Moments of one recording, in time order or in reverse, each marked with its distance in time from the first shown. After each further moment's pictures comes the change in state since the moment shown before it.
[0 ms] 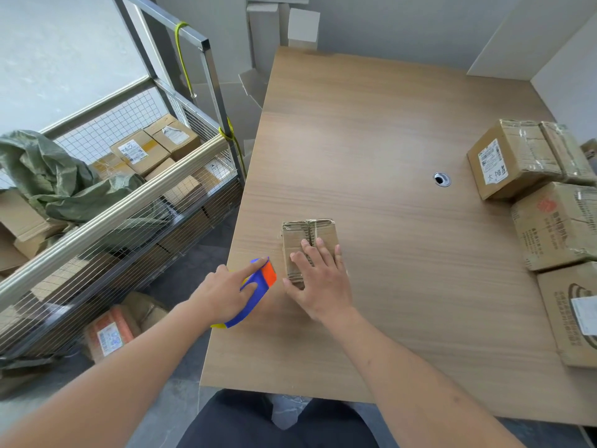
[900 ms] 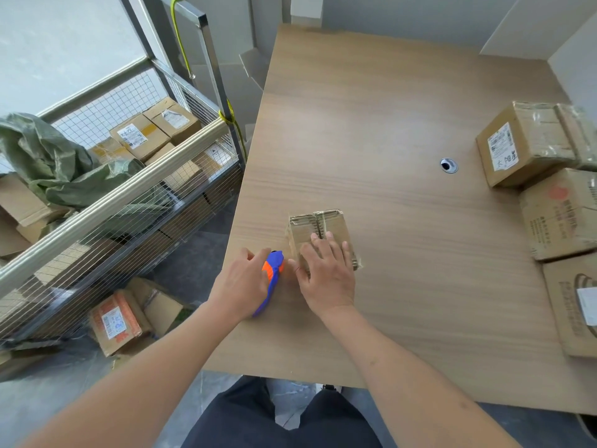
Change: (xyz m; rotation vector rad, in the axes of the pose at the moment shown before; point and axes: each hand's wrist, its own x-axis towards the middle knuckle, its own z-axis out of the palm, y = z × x) left_hand -0.011 0.041 0.025 0.004 0.253 0.028; right_hand -0.014 -0.003 0.000 0.093 0.116 0.153
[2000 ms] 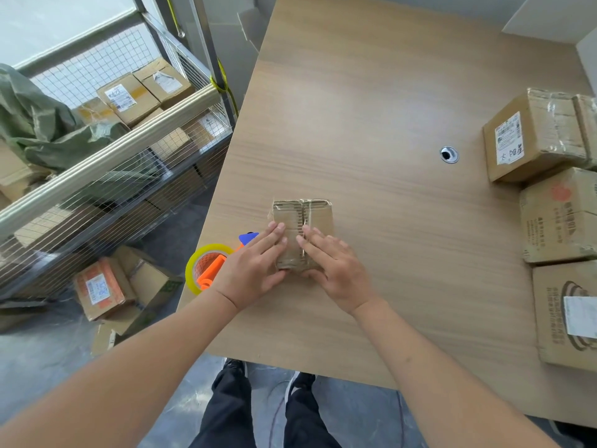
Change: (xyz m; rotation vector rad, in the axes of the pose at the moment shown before) left_hand 0.007 0.042 0.044 -0.071 0.281 0.560; right_hand -0.001 0.100 -0.028 0.164 -0.057 -0.513
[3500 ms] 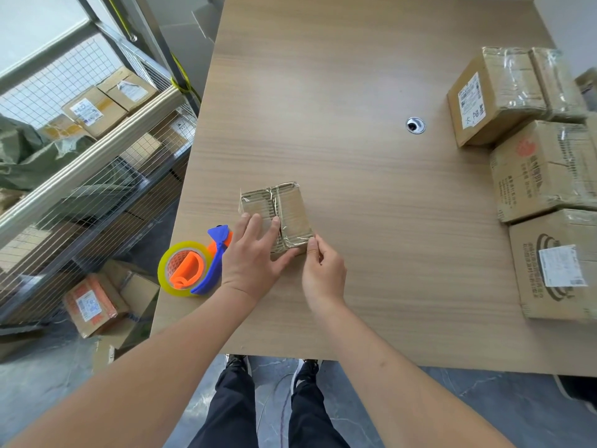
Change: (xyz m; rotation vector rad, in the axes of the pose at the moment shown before) left_hand 0.027 0.065 0.036 0.226 0.079 -0.299; right_hand -0.022 -0.037 0.004 0.586 0.334 1.086
